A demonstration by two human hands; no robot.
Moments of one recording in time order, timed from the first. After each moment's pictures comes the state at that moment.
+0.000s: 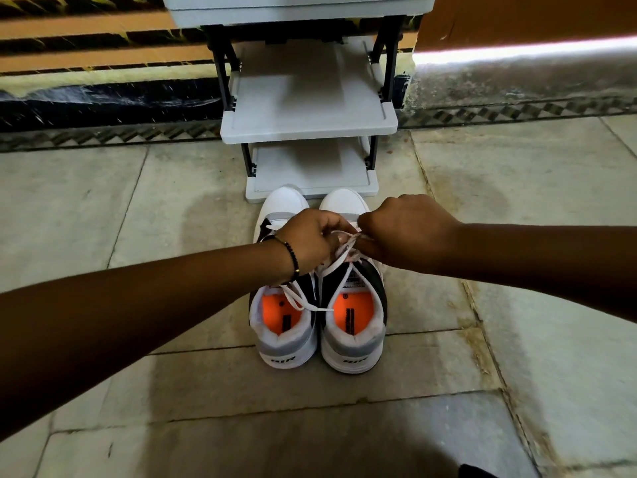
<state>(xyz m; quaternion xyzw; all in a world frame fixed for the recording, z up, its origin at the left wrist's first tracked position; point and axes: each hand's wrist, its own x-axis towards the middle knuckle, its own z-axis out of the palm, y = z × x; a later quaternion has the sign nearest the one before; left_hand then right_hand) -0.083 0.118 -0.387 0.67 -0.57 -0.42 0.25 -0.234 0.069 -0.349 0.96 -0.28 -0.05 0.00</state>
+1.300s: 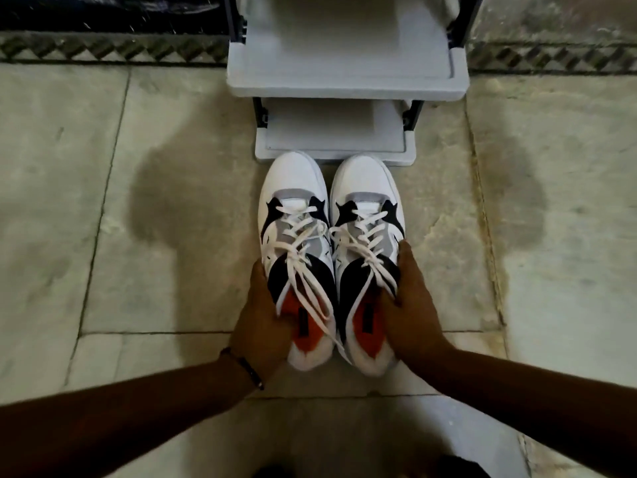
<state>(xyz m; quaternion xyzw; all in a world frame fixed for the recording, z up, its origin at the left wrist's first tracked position) -0.056 0.217 -0.448 0.72 -0.33 -0.48 0.39 -0.222 0.136 -0.449 0.65 -0.57 0.14 -0.48</state>
